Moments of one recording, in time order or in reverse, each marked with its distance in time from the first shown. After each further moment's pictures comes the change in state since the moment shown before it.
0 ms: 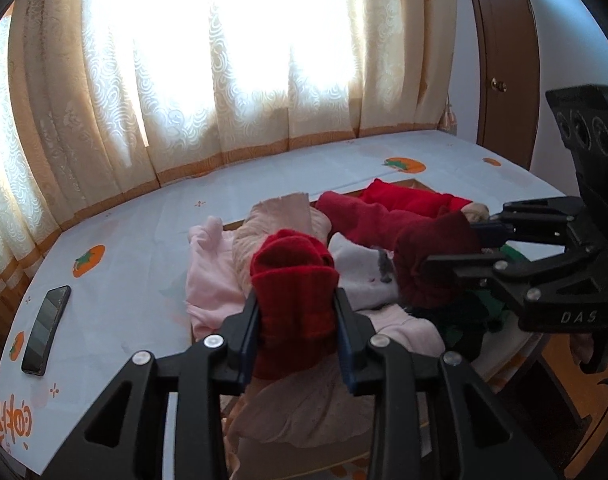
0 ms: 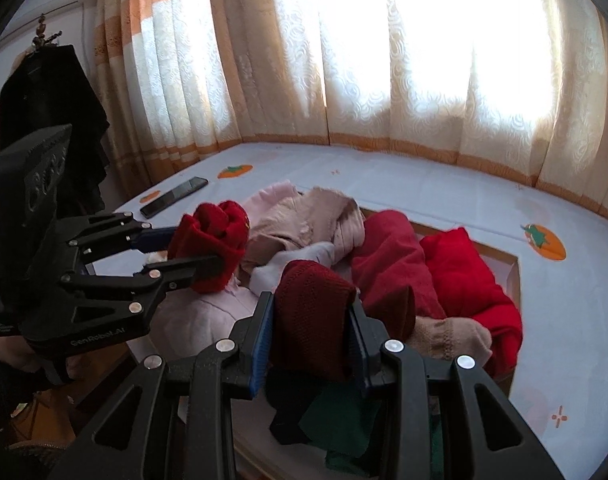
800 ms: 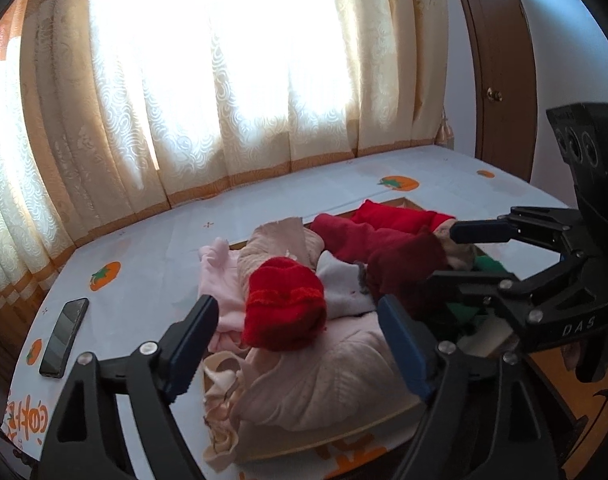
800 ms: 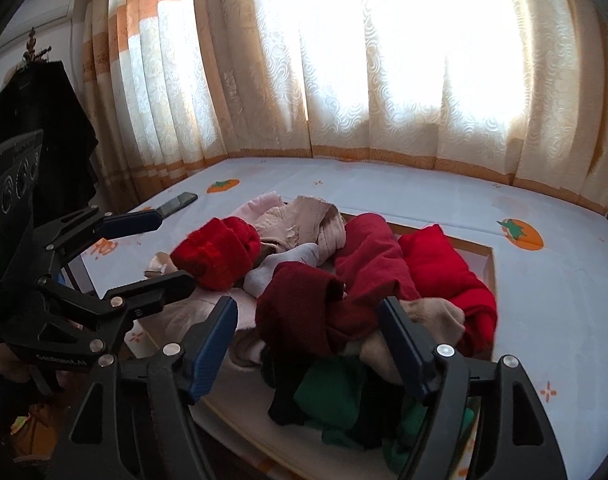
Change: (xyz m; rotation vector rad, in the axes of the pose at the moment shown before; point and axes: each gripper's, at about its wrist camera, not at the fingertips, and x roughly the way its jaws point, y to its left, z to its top) left arm -0.041 -0.011 0.002 0.015 -0.077 0.029; right arm -0.033 0.001 -0.009 0.048 -0.069 -0.052
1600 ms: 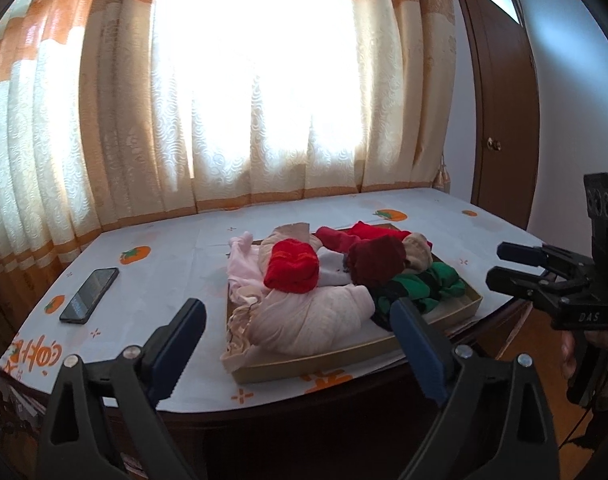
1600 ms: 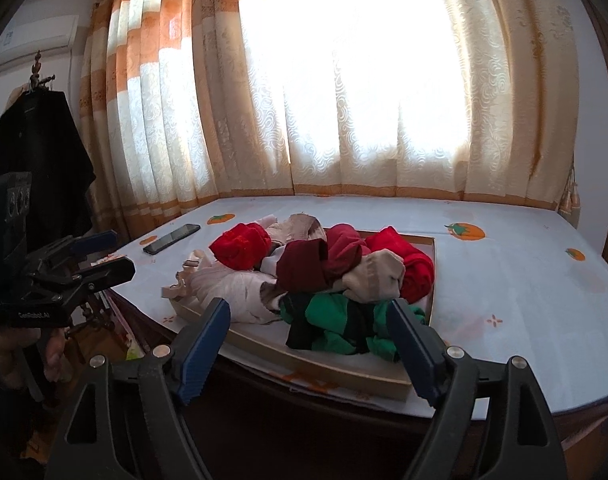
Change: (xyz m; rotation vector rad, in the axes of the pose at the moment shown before) left arm -0.099 0.005 -0.050 -0.128 -0.135 0.020; right arm -0.107 0.022 -0.061 0.048 -0.177 -0.082
